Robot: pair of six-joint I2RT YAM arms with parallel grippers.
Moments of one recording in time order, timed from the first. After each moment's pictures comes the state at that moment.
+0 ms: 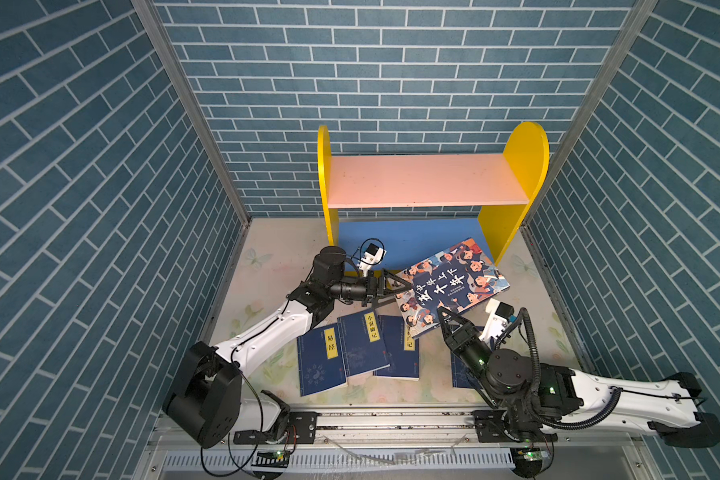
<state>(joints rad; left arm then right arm) -0.56 1.36 0.90 0.23 1.00 -1.08 1.49 0.67 0.63 -0.11 0.95 1.26</state>
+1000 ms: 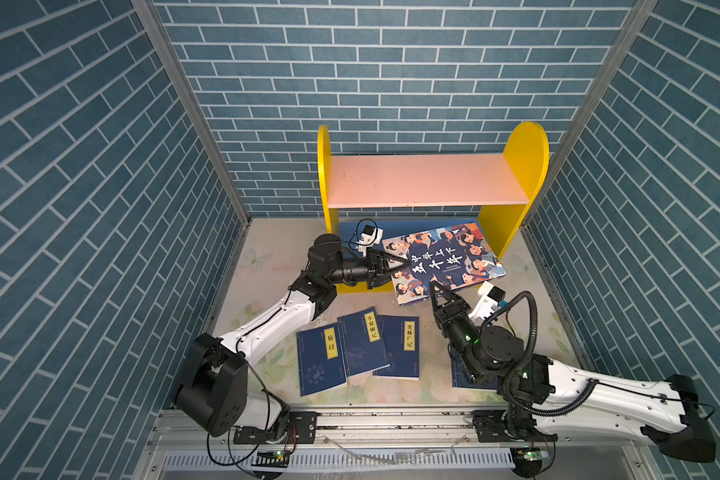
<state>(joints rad) -0.54 1.42 0.99 0.46 0.95 -1.41 1.34 0.86 0.69 0.22 0.88 1.27</state>
